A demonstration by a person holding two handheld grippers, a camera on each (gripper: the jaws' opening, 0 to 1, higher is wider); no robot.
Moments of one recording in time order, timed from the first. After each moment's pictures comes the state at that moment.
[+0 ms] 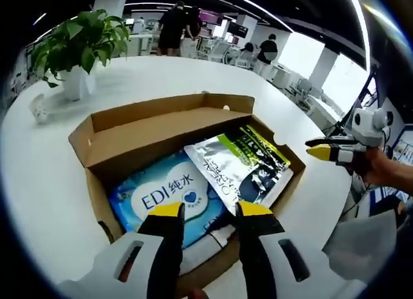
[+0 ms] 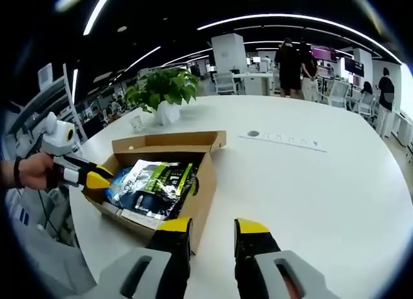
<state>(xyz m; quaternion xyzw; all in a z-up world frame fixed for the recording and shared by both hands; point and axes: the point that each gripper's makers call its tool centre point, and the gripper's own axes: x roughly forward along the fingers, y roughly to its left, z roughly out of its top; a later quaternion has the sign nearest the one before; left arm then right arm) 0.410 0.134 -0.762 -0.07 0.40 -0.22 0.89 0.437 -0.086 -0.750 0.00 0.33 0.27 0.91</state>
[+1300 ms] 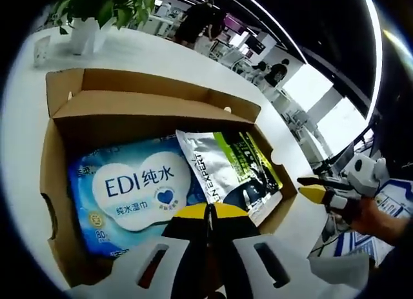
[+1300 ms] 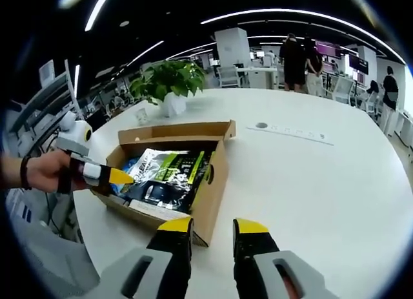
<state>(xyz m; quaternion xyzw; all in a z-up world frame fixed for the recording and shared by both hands) 0.421 0.107 -0.781 -0.22 0.40 -0.21 0.86 0.429 -0.072 -0.764 -0.01 0.34 0.28 0.90</state>
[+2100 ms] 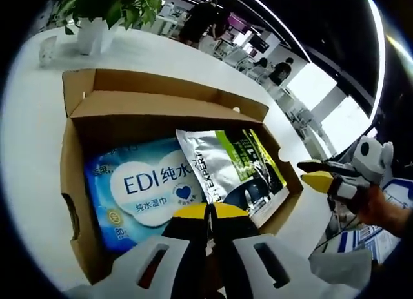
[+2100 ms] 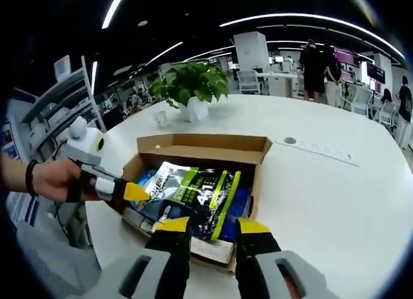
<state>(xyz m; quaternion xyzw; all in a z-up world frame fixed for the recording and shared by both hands) 0.417 0.126 -0.785 -0.21 0.41 -0.20 0.86 0.436 -0.008 -0.741 -0.02 0.32 0.34 0.88</state>
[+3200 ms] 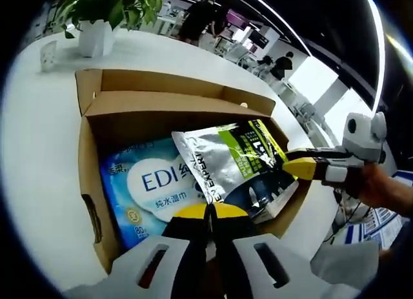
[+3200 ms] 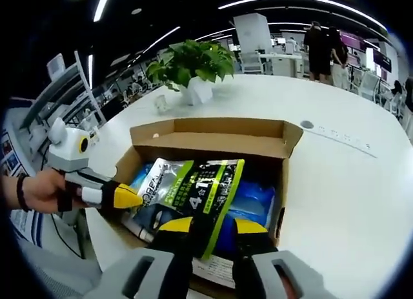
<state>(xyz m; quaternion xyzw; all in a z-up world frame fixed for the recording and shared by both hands) 0.412 0.145 -0.792 -0.19 0.42 -0.20 0.87 0.455 0.028 -0.773 -0.01 0.39 0.35 0.85</state>
